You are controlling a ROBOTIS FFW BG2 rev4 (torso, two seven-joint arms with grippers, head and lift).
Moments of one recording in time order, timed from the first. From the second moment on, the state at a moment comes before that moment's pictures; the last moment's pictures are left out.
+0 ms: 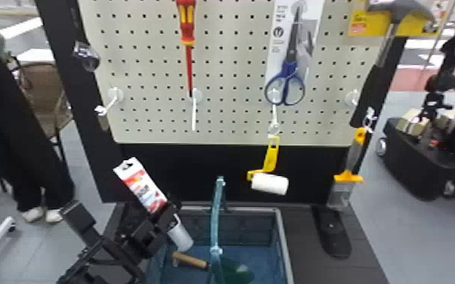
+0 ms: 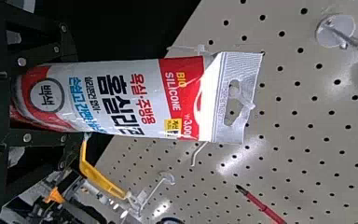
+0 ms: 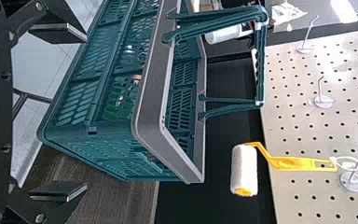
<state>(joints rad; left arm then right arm) 0.14 0.11 -0.03 -1.73 0.75 0.21 -0.49 0.58 -0.02 0.01 -1.67 0.01 -0.29 0.55</state>
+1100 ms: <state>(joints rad) 0.10 0.10 -0.11 -1.59 0.73 0.17 -0.55 0.58 -0.03 0.01 -1.67 0.00 -0.29 0.55</state>
